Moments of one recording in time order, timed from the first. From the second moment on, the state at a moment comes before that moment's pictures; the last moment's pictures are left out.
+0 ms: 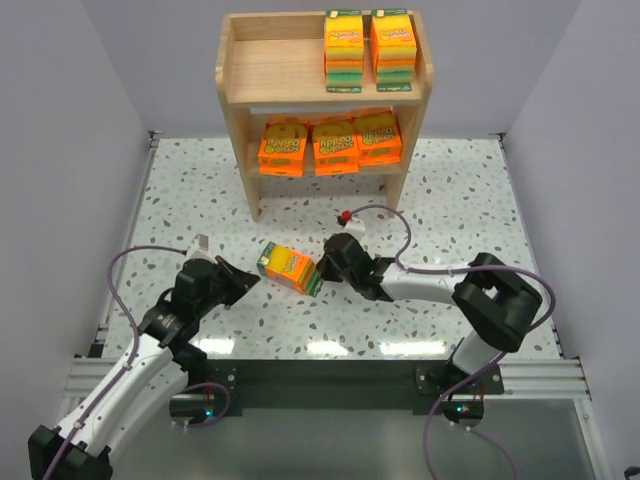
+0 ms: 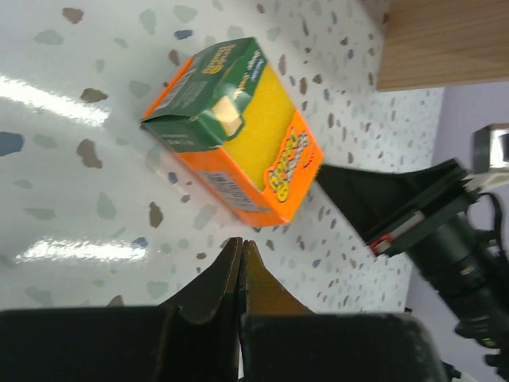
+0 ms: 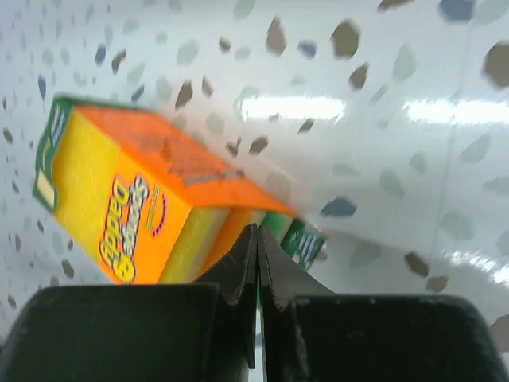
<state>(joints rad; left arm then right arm) -0.44 0.54 0.37 -0.35 0.00 -1.08 0.95 1.64 0.81 0.13 0.30 0.90</state>
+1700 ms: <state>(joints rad) -0.46 1.33 0.55 -0.02 0.01 -0.77 0.79 1.80 0.94 0.12 -0.18 0.65</state>
